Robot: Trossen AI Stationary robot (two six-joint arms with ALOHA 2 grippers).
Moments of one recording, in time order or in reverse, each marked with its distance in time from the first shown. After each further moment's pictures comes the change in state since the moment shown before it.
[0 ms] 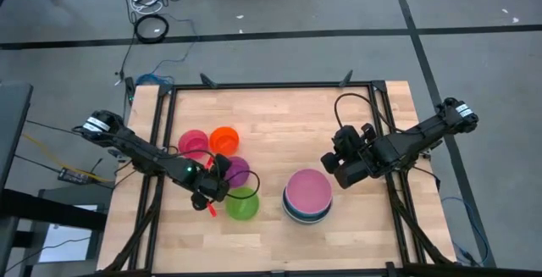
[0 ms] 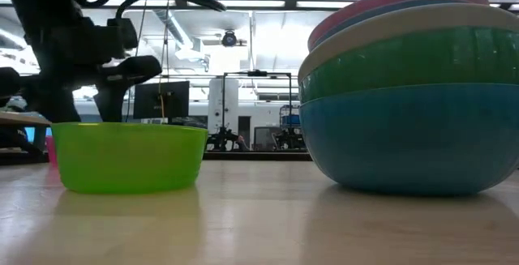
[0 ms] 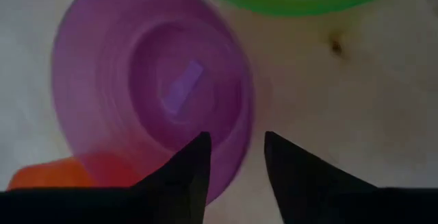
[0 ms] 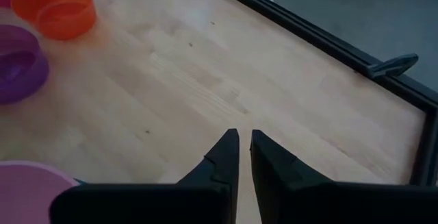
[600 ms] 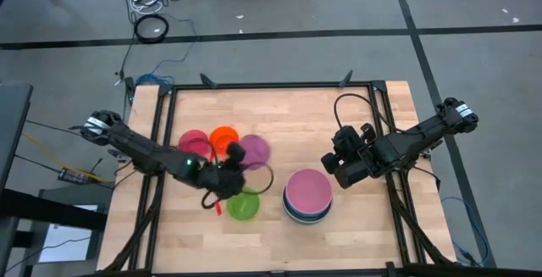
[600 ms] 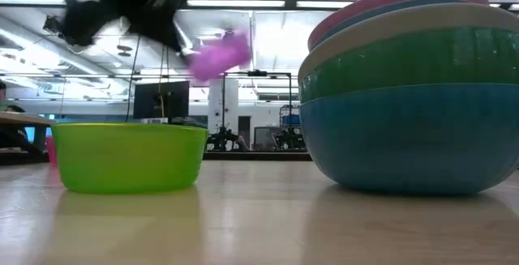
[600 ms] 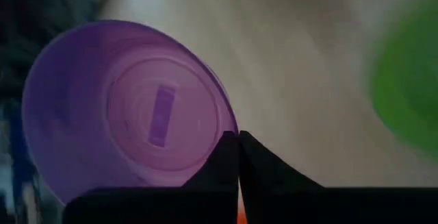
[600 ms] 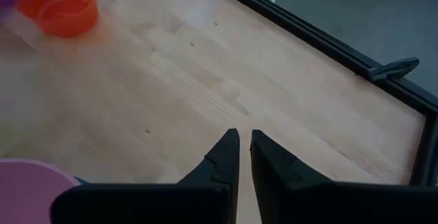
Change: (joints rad) left arm 0.027 -0.003 0.330 0.034 -0.280 0.241; right arm -0.002 0.000 0.000 0.007 0.002 -0.020
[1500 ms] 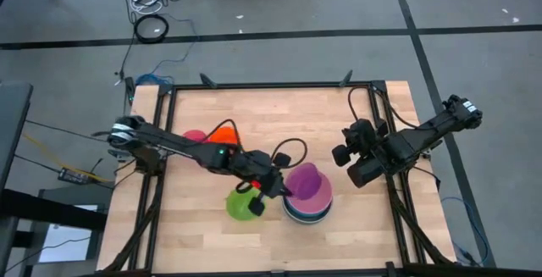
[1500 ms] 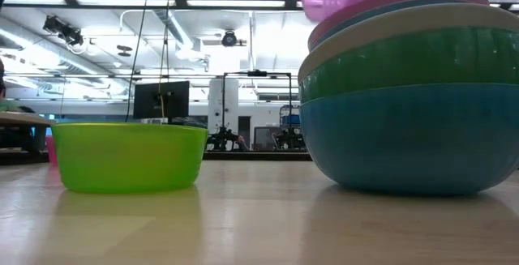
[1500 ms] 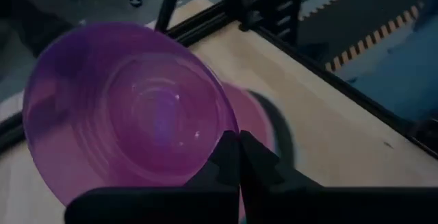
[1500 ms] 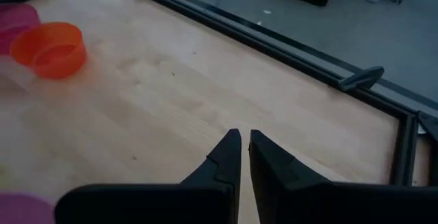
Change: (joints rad) left arm 0.163 0.278 0.264 0.457 0.759 -0.138; right arm 0.051 -0.084 0.000 -0.158 0.105 0.180
